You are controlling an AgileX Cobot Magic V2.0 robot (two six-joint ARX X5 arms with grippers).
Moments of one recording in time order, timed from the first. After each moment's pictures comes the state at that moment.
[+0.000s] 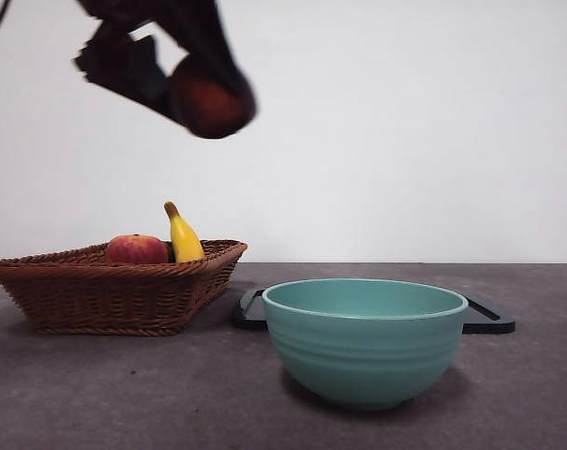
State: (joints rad) left arm -0.60 1.37 1.23 -0.70 0.31 0.06; right arm 0.12 0.73 0.96 -1.00 -0.57 0.00
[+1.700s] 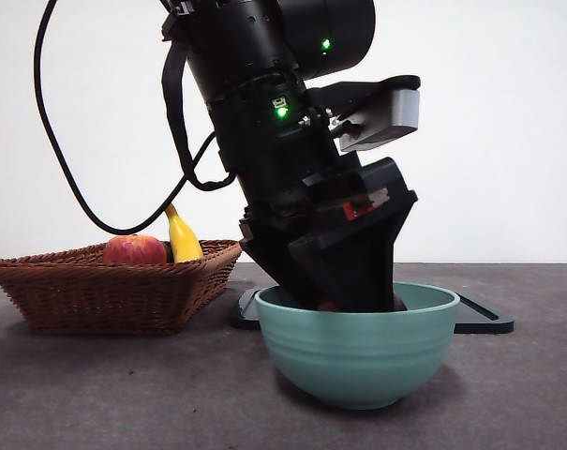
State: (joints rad) left arm -0.94 1.80 1.23 -0.55 0.14 0.27; right arm 0.12 0.73 0.96 -1.00 -0.57 0.00
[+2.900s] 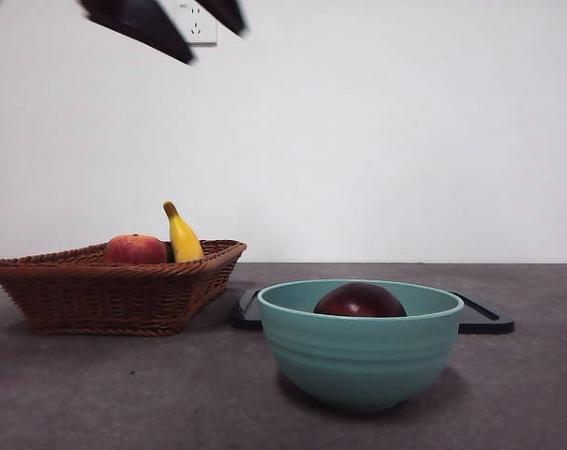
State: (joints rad) left arm -0.58 1.25 1.24 -0.62 0.20 0.14; right arm 0.12 0.73 0.96 -1.00 -0.57 0.00
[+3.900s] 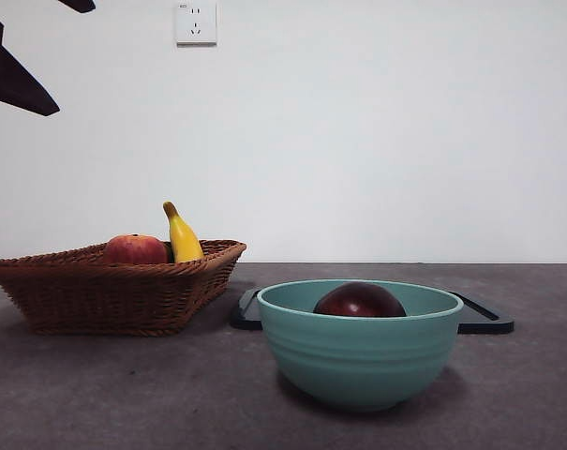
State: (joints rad) left arm -0.33 1.06 1.00 -0.98 0.71 0.16; right arm 0.14 0.76 0.96 -1.03 -0.57 0.00
